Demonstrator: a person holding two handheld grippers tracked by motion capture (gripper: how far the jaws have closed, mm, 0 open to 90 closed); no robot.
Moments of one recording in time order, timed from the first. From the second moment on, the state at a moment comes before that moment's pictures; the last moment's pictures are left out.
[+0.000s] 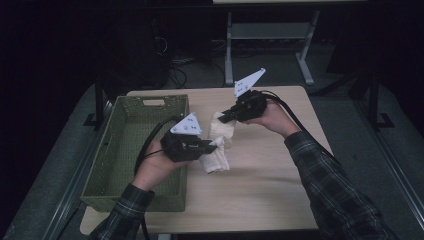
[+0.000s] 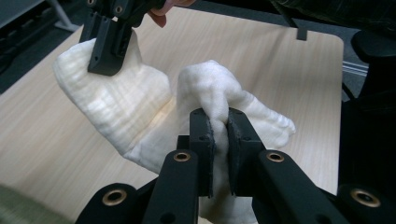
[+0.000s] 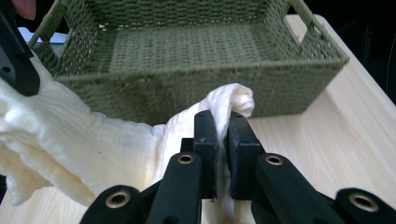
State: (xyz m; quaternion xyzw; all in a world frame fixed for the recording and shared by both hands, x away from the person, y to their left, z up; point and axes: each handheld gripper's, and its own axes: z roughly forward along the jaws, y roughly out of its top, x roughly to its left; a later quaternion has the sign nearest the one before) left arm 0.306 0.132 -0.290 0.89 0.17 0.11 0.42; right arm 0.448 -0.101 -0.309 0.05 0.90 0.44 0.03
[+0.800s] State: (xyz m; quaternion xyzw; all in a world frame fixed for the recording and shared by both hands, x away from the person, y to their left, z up) left arm 0.296 0.223 -0.280 0.87 0.22 0.15 0.41; right arm 0.469 -0.011 -0.297 0.03 0.89 0.45 0.03
